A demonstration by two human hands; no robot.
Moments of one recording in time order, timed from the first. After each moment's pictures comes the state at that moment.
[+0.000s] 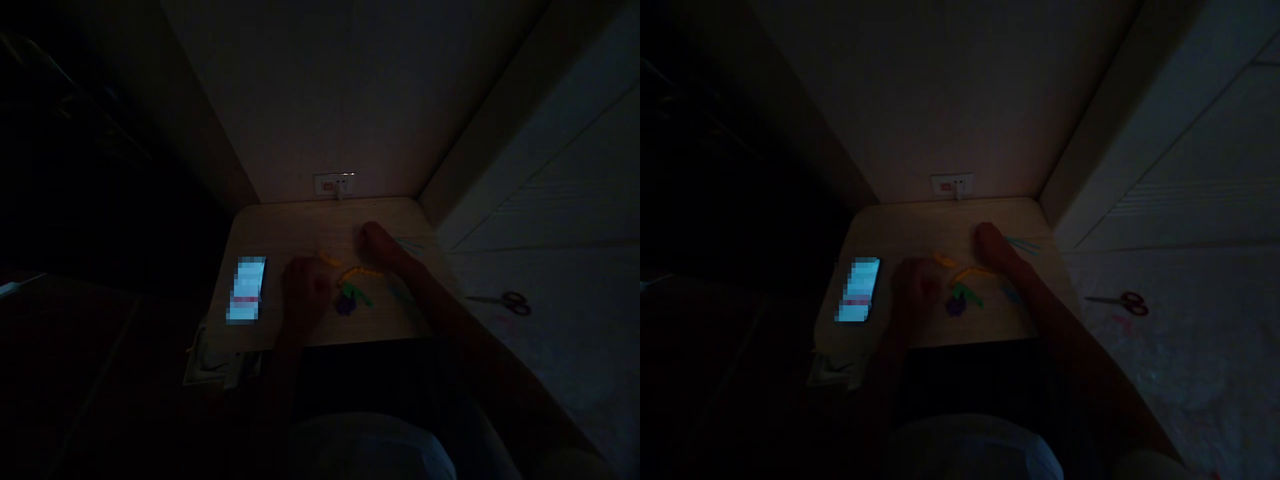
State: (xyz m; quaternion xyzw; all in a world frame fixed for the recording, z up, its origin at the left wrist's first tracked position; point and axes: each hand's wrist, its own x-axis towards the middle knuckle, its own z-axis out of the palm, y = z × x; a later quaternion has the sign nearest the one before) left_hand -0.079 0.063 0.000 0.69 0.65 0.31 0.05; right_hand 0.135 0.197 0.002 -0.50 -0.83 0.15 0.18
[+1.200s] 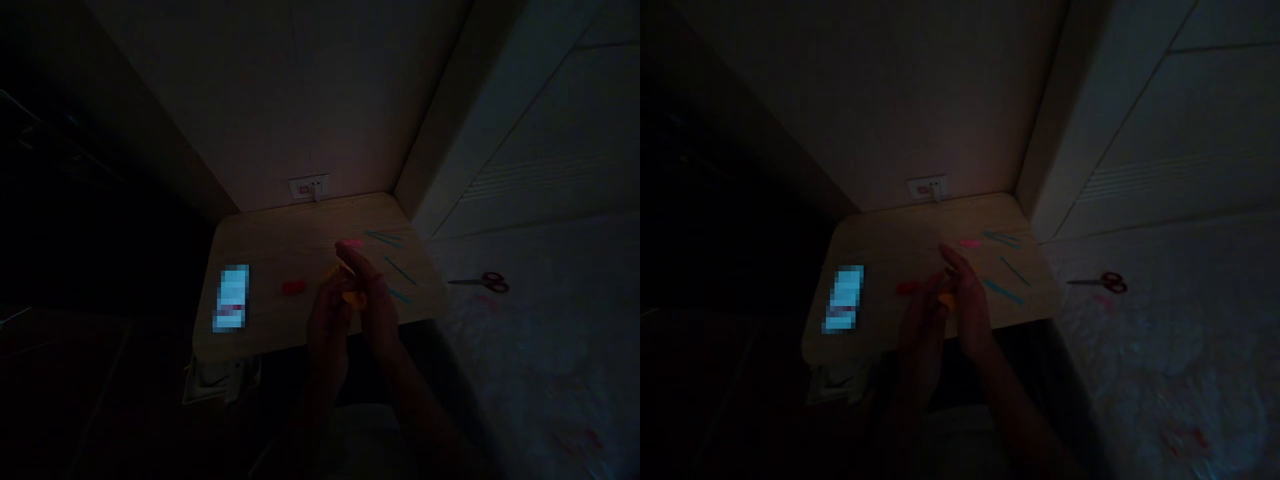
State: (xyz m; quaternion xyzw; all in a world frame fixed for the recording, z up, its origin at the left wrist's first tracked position) left_hand 0.012 -0.012 0.050 0.39 0.39 0.63 0.55; right_hand 0.093 0.024 0.058 -0.38 -0.51 0.47 0.61
